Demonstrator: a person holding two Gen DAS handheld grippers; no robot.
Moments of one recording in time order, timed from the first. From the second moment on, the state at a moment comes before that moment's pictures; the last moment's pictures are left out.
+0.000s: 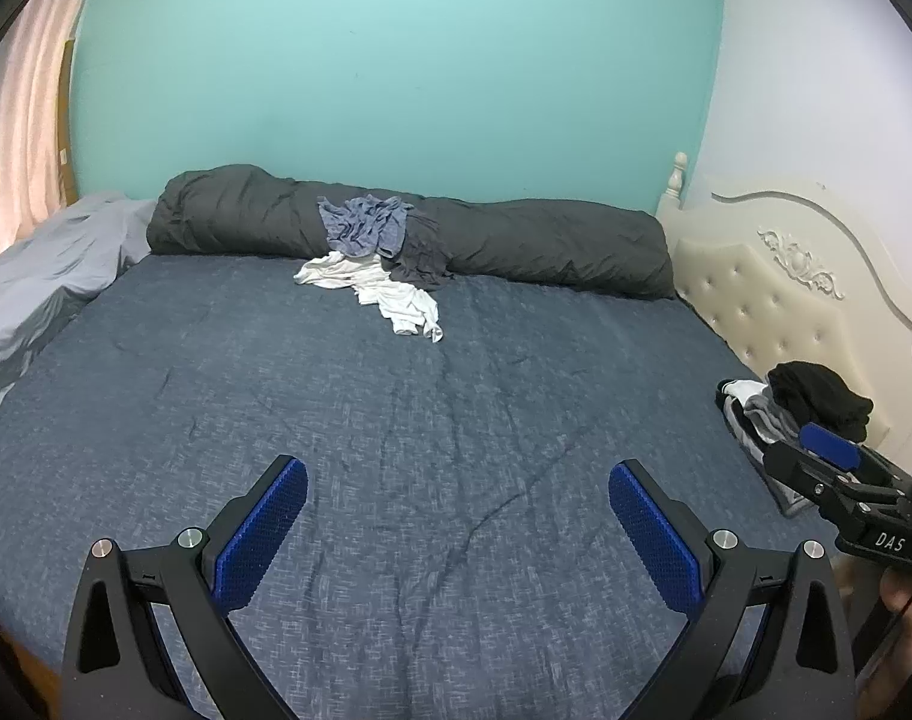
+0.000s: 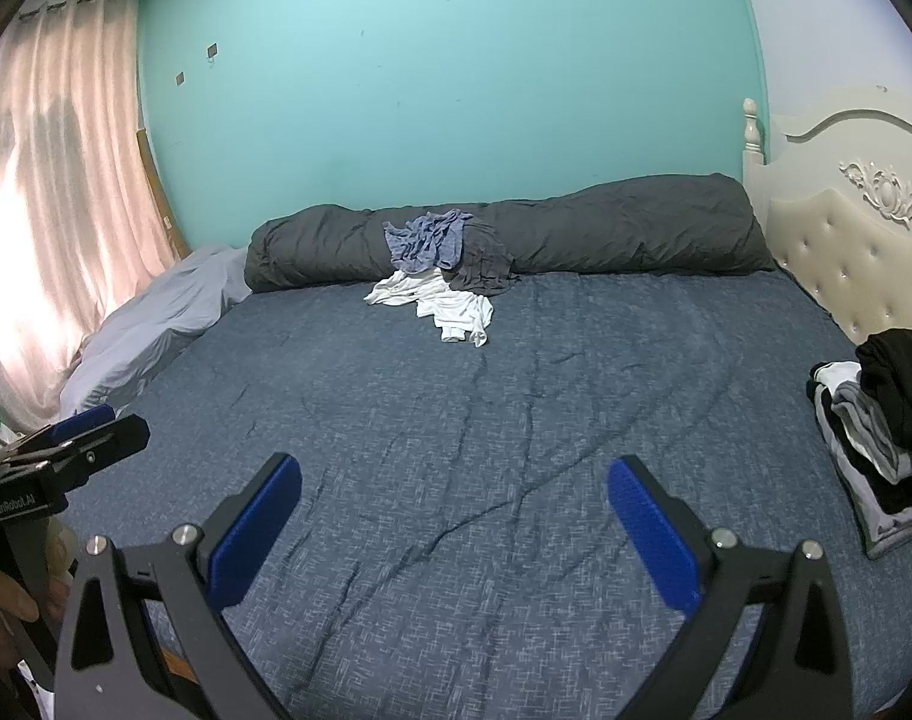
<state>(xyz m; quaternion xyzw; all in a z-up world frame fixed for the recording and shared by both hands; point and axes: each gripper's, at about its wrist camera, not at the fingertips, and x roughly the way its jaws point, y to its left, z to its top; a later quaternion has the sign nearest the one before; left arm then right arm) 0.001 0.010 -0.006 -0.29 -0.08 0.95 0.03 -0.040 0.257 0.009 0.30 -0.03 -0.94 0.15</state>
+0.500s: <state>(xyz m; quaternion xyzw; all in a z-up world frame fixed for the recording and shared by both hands) 0.001 0.011 -0.001 -0.29 -0.08 0.95 0.04 -0.039 0.259 0.015 0.29 -0.03 -0.94 0.15</state>
